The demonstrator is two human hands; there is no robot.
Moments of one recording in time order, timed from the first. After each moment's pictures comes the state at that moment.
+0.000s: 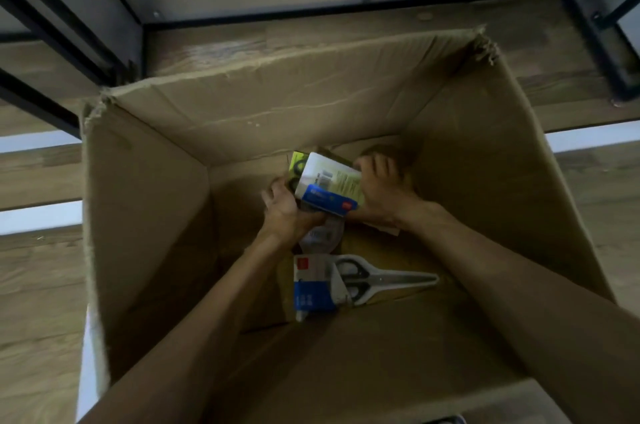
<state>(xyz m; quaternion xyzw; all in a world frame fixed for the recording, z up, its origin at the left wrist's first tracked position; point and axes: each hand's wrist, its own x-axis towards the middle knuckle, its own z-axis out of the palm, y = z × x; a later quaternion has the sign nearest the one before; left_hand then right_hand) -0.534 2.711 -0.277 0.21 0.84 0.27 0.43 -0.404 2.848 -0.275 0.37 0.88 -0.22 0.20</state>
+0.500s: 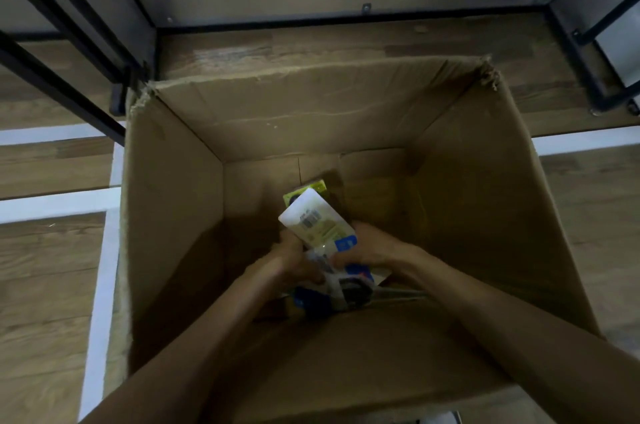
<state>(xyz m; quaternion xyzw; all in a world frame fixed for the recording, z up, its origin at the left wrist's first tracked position) -0.509 2.656 -0.277 0.21 0.78 0.08 0.58 -0.366 2.775 -0.280 0.41 0.69 -0.56 0.22</state>
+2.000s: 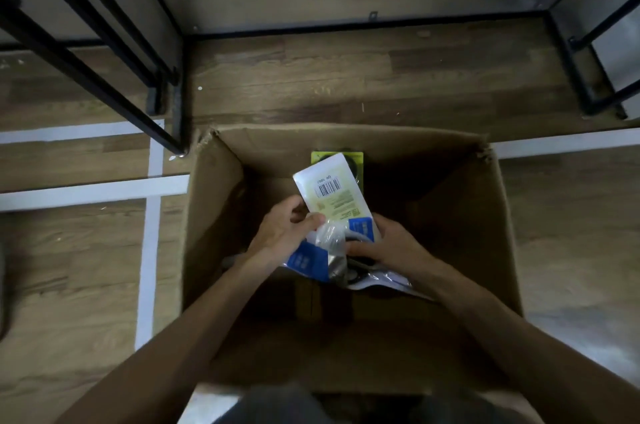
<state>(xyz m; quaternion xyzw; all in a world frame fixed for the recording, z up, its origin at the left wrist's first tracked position) -0.508 2.639 -0.178 0.22 0.77 0.34 0.50 -0.325 2.743 -0.176 0.42 0.57 -0.70 0.06</state>
